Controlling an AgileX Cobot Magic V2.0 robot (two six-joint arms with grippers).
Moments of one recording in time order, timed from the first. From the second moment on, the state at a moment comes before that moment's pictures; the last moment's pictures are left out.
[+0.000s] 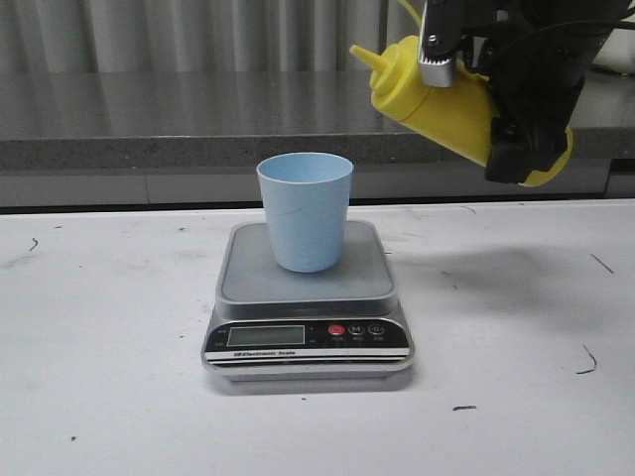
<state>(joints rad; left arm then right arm) -0.24 0.25 -0.36 -0.03 0.37 -0.06 0.32 1.71 -1.27 -0.30 0.53 -0.79</state>
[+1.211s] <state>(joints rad) -0.24 0.25 -0.36 -0.03 0.37 -0.06 0.35 1.67 -0.87 -0.17 -0.14 0.21</state>
